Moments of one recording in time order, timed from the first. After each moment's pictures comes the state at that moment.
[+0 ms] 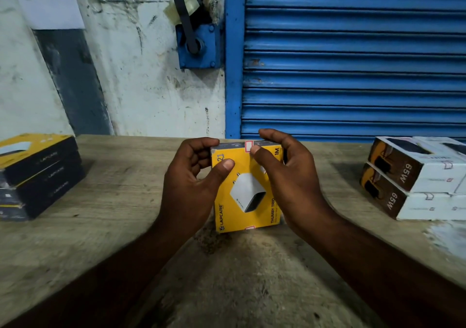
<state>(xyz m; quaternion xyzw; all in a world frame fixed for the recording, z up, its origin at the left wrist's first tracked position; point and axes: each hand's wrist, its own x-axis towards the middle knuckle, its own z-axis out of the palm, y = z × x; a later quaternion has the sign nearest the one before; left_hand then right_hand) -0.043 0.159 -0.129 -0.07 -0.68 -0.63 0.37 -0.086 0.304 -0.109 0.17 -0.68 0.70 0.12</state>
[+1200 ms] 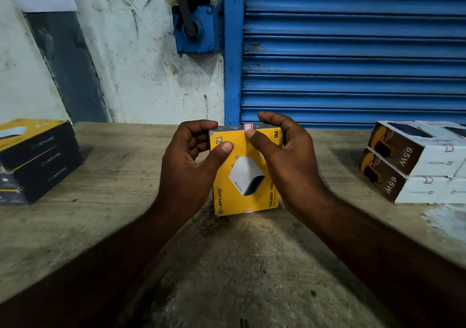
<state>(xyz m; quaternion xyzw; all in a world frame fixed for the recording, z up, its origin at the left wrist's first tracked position) -0.044 0.158 -0.131 -0.07 -0.69 -0.62 0.37 -0.085 0.303 -0.109 0.16 -0.68 0.70 0.14</state>
